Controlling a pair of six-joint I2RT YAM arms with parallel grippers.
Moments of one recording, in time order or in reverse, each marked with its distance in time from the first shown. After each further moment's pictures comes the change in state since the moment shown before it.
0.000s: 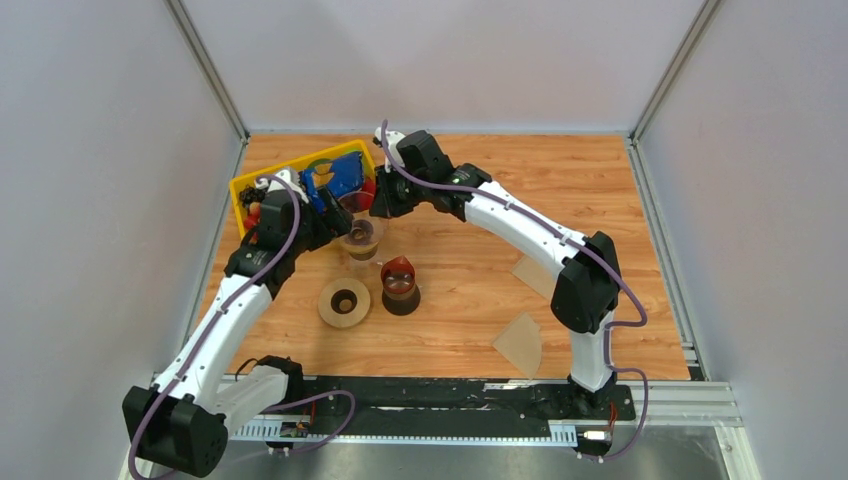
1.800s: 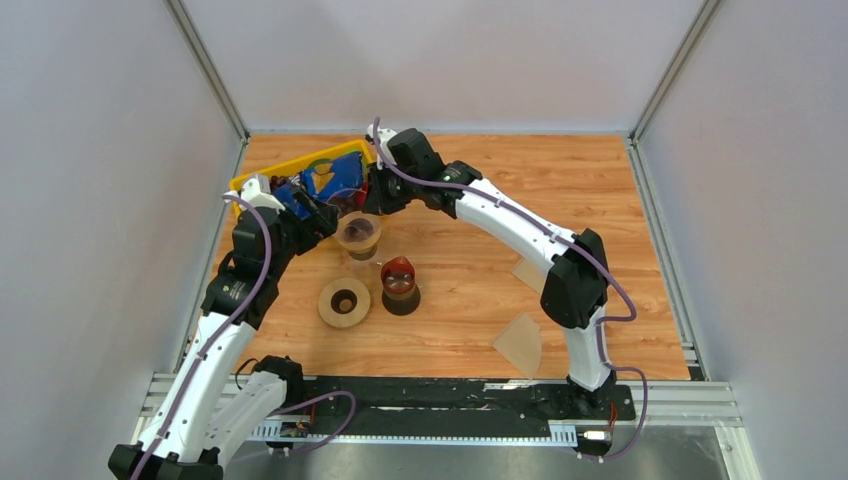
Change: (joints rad) left arm 0.000 -0.221 -0.013 -0.001 -0.057 -0.080; right arm 0.014 0.069 0.108 -0.026 0.024 0.014
